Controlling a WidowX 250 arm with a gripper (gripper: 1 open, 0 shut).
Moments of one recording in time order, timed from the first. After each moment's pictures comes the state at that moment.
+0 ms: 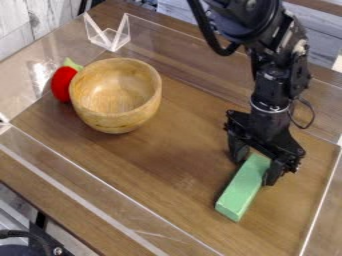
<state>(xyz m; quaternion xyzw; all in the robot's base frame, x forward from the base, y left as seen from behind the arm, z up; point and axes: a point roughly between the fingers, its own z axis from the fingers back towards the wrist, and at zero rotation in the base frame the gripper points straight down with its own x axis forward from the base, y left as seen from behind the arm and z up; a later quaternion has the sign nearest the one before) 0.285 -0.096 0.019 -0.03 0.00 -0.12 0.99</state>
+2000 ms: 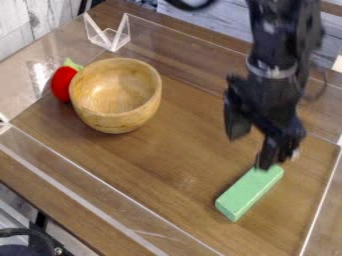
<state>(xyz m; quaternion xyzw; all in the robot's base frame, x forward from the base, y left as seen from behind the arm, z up) 0.256 -0.083 0.103 -0.02 -0.05 -0.22 0.97</state>
